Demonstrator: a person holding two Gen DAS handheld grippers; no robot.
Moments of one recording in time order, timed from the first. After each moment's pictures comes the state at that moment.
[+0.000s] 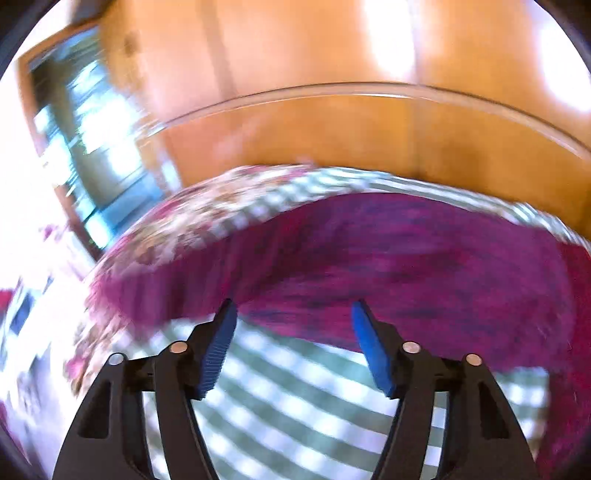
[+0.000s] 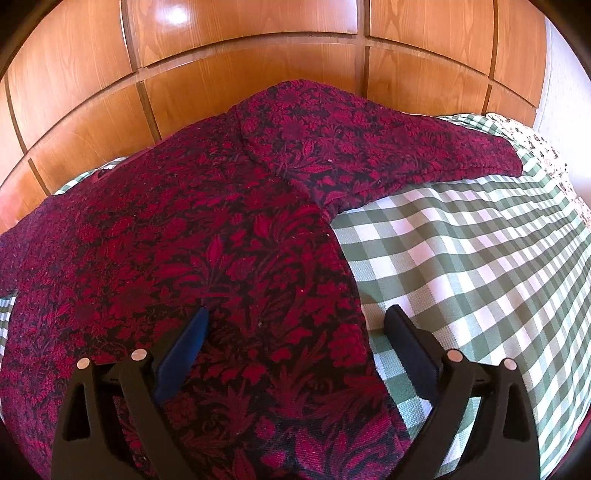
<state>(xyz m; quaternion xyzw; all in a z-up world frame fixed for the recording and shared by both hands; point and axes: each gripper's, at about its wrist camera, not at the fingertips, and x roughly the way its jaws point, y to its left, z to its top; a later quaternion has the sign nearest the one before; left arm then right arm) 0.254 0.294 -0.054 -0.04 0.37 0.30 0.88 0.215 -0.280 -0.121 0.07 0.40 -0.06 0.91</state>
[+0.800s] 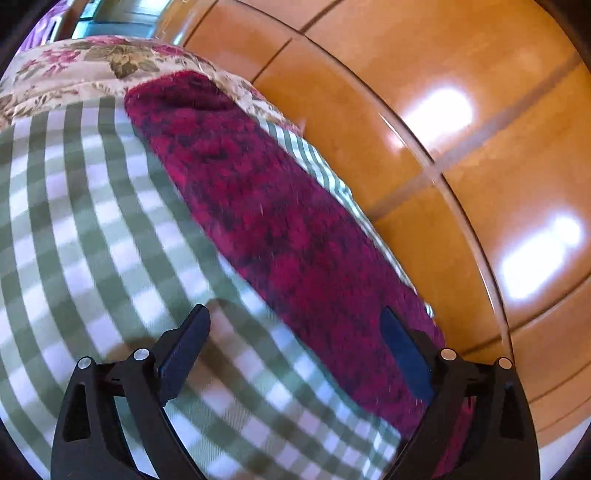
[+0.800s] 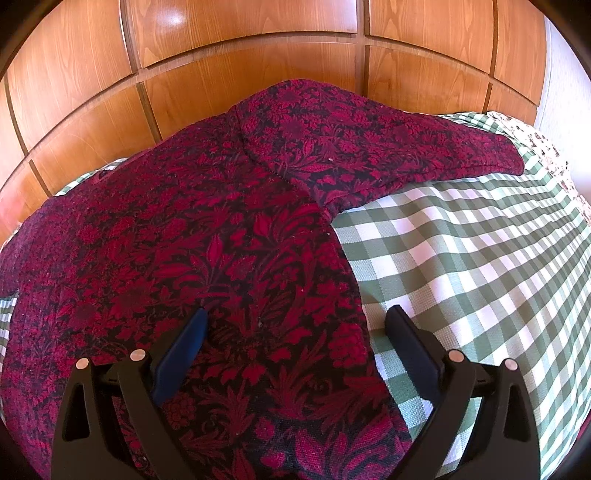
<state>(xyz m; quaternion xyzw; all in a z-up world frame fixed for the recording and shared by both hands) 0.227 0.312 -0.098 -0.43 0.26 0.16 0.85 0.218 -0.279 -0.121 0.07 0.40 -0.06 0.91</state>
